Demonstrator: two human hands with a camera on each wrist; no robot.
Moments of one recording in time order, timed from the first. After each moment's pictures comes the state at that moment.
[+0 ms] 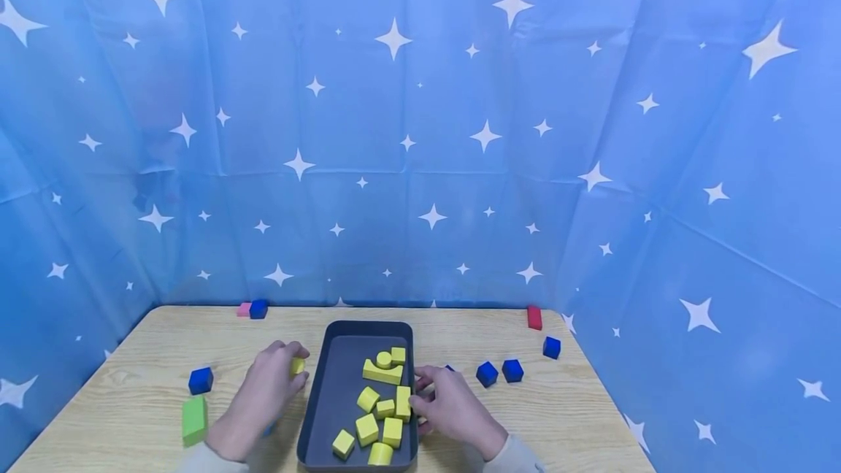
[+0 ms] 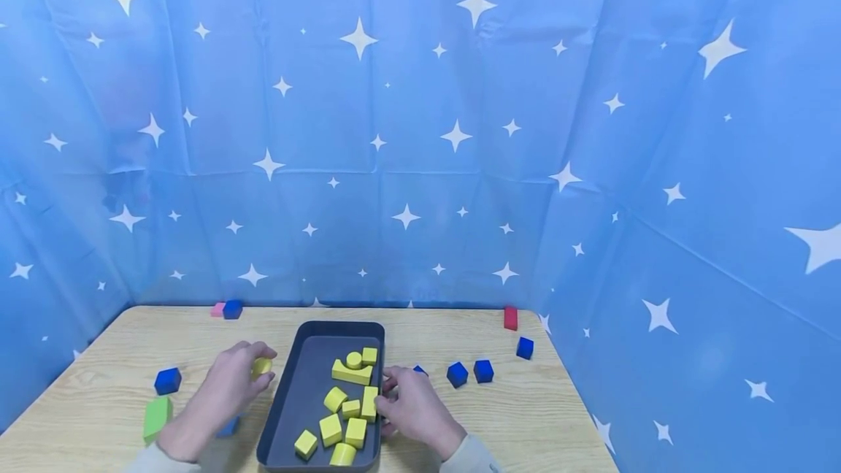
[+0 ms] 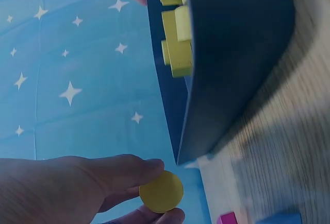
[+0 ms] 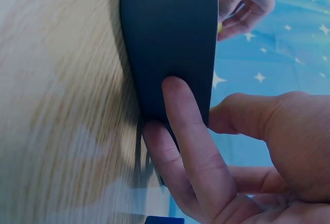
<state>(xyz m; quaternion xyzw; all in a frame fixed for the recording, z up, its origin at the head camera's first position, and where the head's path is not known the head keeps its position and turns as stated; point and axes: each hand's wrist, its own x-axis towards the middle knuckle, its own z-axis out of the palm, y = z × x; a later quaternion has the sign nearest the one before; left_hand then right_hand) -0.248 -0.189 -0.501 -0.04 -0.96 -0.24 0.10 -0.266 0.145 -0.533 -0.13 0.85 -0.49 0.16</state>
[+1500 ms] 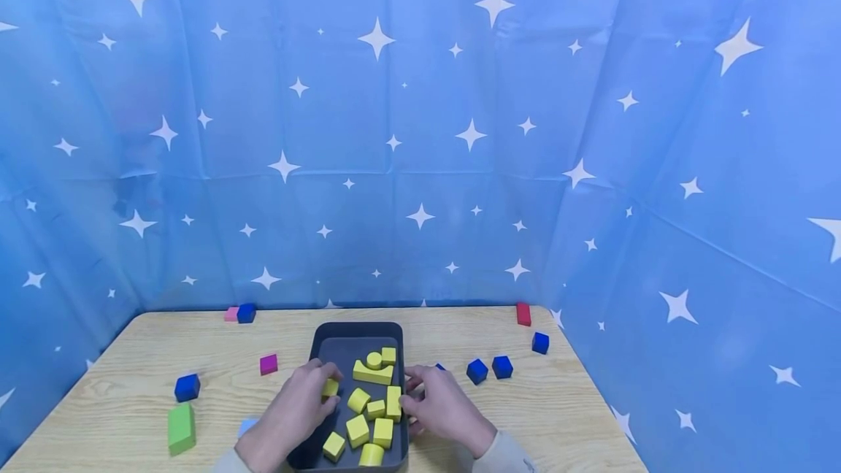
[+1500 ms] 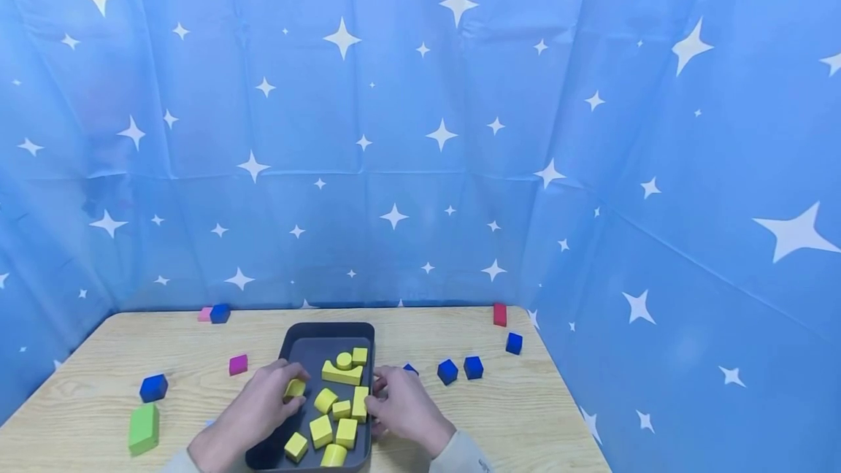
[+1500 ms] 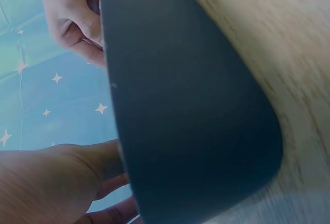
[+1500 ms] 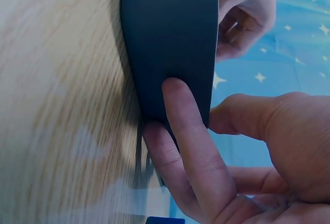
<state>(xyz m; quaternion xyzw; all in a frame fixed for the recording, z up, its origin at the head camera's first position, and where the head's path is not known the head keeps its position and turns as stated) -0.247 -0.133 -0.521 -0.12 -0.95 -0.28 0.04 -0.264 0.146 -0.533 -0.14 0.85 -0.49 0.15</state>
